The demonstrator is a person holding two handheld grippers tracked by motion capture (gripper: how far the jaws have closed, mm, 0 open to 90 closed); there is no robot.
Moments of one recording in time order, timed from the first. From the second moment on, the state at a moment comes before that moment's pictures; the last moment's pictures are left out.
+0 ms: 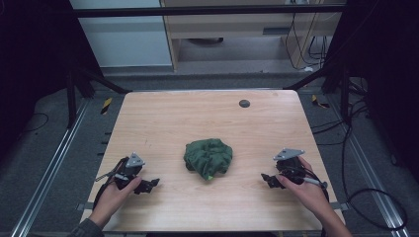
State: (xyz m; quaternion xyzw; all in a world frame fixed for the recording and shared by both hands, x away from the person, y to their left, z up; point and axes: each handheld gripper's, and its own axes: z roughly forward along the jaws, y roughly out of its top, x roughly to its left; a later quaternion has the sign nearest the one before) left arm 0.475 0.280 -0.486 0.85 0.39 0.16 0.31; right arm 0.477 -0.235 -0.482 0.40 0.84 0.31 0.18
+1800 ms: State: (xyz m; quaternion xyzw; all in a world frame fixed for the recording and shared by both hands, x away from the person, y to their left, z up) left arm 0.538 0.282 -0.508 0.80 0.46 0.20 0.33; right arm 0.548 -0.236 -0.512 0.56 0.73 0.32 0.25
